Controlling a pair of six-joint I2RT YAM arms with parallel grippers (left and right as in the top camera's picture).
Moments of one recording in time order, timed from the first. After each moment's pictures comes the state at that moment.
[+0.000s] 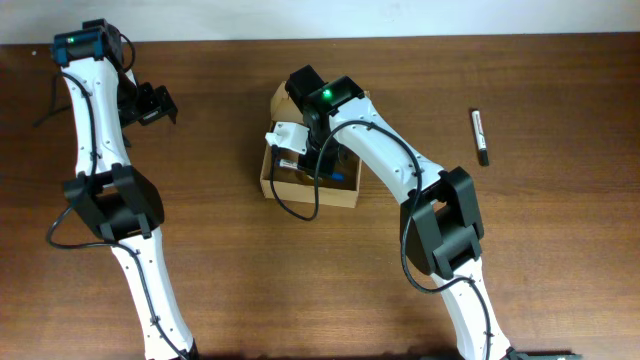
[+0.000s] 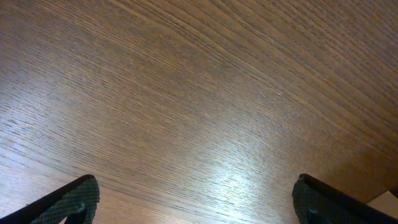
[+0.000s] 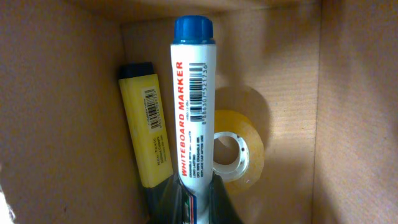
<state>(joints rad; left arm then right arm) 0.23 2.65 2.76 -1.68 0.06 -0.27 0.56 2.37 2.14 -1.23 -0.19 -0.74</state>
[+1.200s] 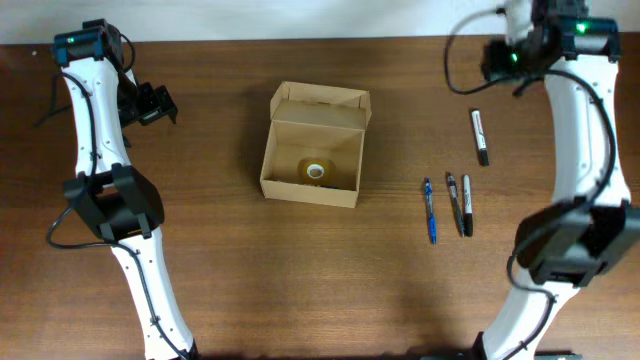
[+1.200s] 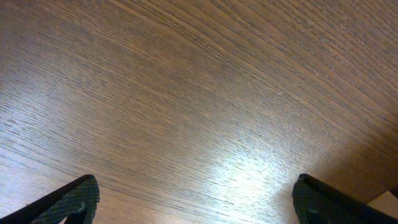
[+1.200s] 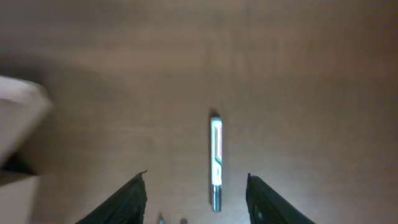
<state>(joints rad) 0.23 2.65 2.76 -1.68 0.06 -0.27 -0.14 2.10 2.14 -1.13 -0.07 -0.14</state>
